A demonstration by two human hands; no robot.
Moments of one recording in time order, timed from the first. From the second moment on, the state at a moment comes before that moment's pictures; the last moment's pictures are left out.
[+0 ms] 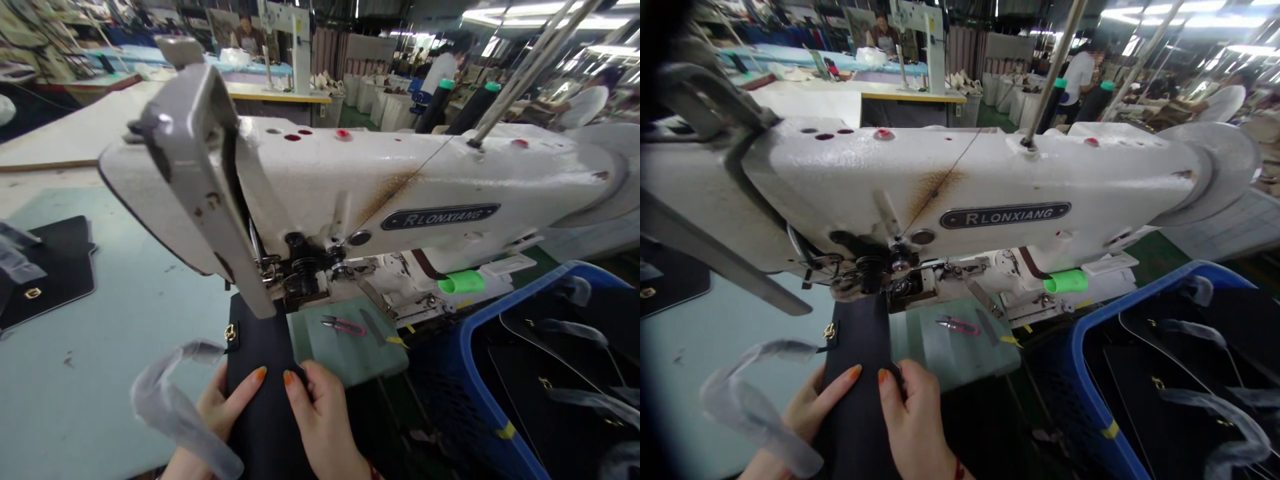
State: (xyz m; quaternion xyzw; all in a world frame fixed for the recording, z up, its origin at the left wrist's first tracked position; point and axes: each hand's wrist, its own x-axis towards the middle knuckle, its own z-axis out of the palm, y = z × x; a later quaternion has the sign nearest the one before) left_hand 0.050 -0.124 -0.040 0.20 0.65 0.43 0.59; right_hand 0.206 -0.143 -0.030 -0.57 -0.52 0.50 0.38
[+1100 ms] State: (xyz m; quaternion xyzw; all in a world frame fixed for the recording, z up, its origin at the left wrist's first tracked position) left_hand 0.040 -0.073 -0.013 0.21 0.55 0.46 0.66; right_hand 0.192 -0.085 -0.023 -0.58 -0.55 0.45 0.40
